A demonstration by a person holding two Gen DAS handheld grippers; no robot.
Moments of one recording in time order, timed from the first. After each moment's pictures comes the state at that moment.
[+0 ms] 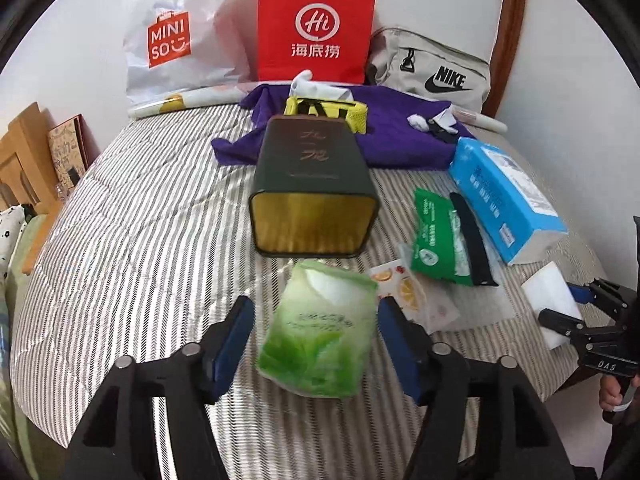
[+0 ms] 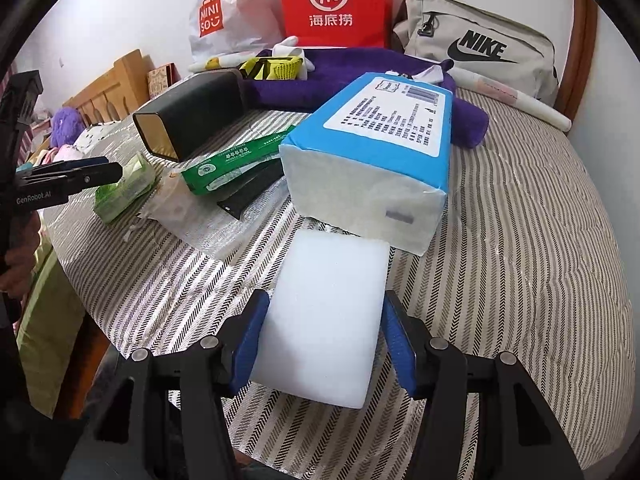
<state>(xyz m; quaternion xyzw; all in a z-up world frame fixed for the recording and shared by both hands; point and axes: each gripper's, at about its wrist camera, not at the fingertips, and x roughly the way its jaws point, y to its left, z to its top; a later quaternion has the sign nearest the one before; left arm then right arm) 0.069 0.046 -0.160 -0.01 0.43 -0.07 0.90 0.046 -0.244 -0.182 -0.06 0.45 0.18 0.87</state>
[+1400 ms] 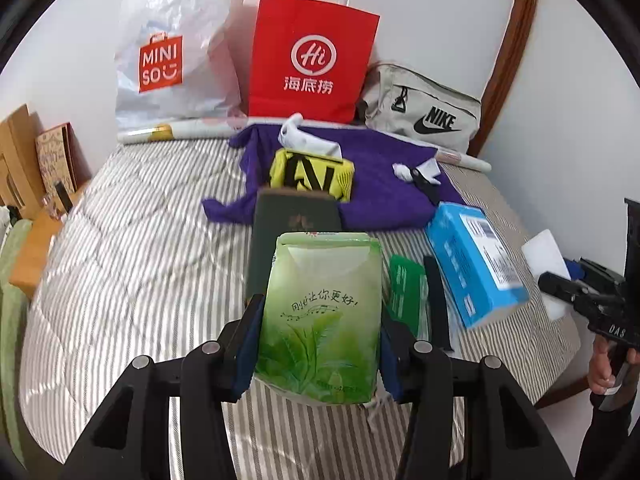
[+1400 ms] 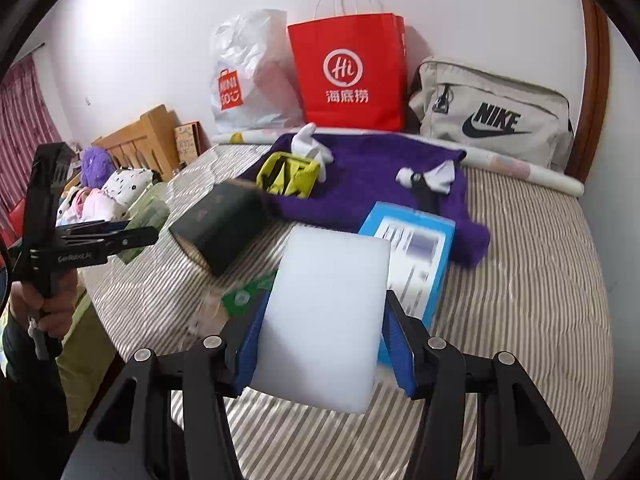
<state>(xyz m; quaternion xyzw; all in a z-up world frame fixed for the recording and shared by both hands) 0.103 0.052 -0.098 -0.06 0.41 -0.10 0.90 0.107 -0.245 -0.083 -0.02 0.39 0.23 0.89</state>
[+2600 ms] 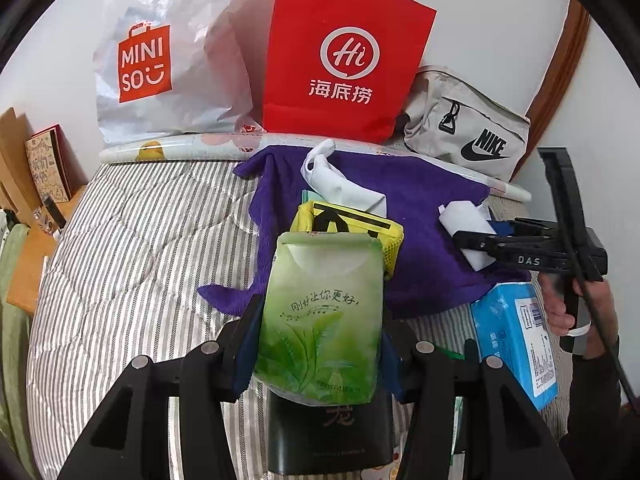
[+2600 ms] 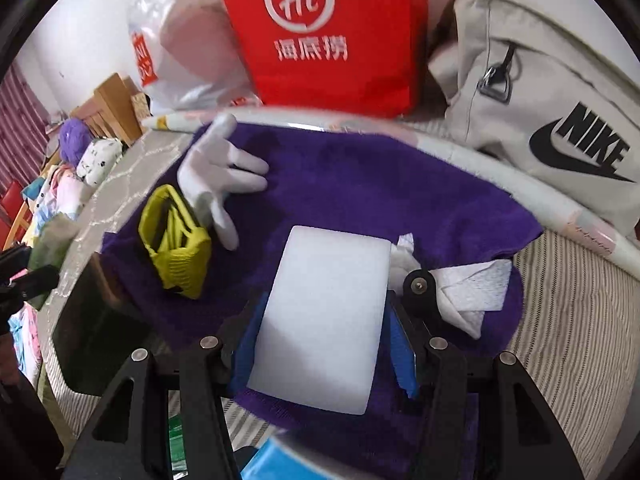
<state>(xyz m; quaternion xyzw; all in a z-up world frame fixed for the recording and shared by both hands) 0.226 0.059 -0.099 -0.07 0.45 -0.07 0.89 0.349 -0.201 -0.150 -0.07 0.50 0.25 0.83</state>
